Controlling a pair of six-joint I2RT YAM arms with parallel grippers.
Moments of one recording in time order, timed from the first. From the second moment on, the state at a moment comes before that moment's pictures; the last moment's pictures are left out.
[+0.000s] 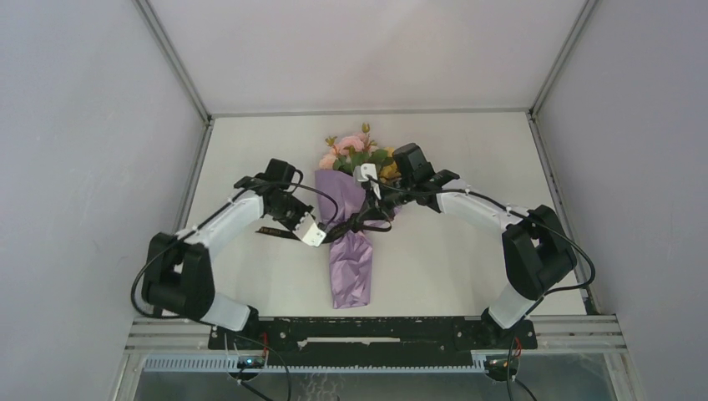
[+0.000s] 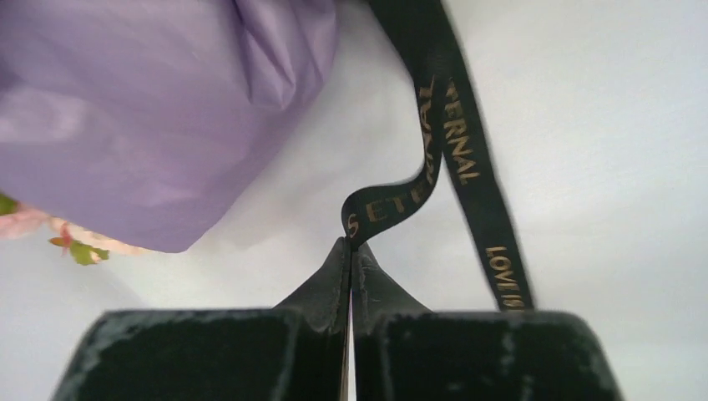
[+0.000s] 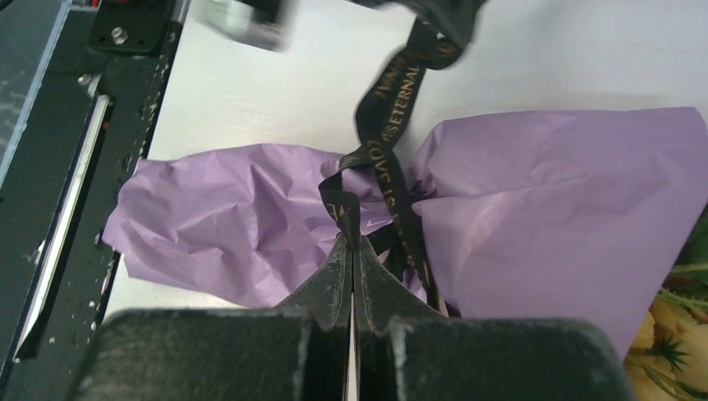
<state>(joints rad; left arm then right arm) -0.32 1.53 1.00 -0.74 0.30 1.92 0.59 1.64 1.15 -0.33 -0.97 -0.67</state>
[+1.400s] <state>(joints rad) -1.03 1.53 1.02 -0.04 0.60 0.50 0.58 1.64 1.15 -0.20 -0.77 -0.16</state>
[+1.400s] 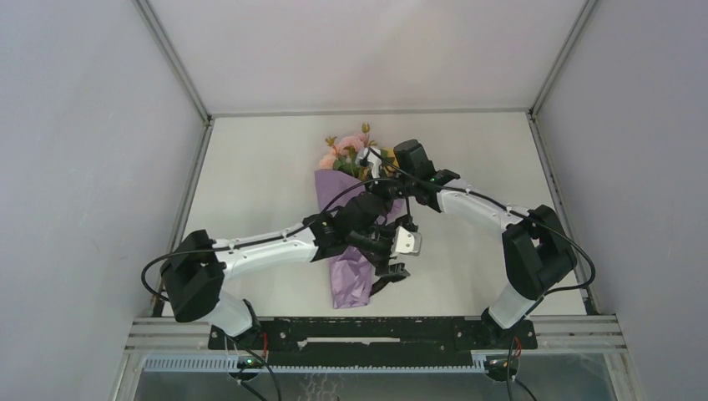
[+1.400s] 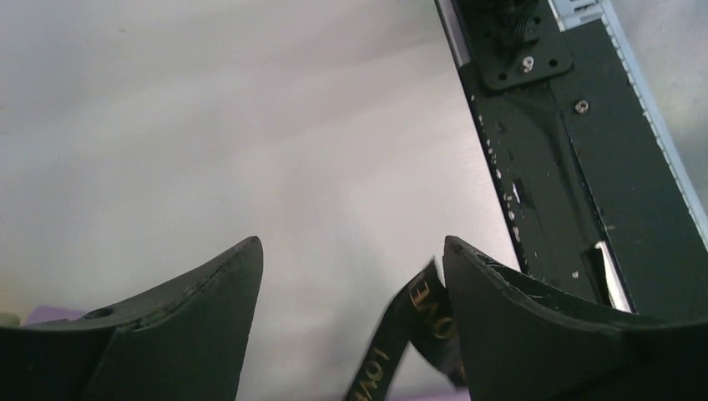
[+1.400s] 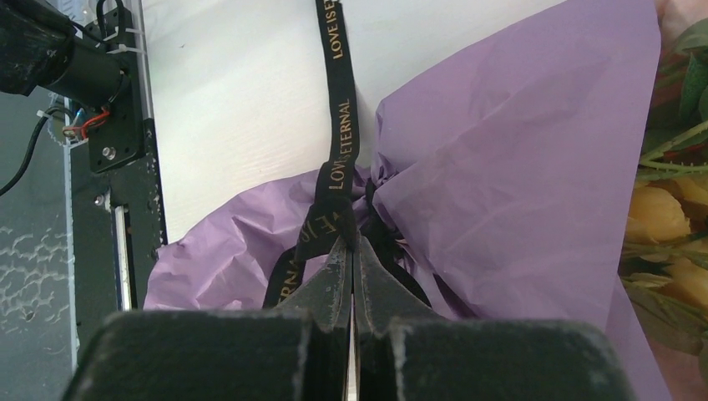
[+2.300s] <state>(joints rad) -0.91 1.19 0.86 -0.05 0.34 0.64 0.62 1.64 1.15 -0.22 -0.70 -0.10</state>
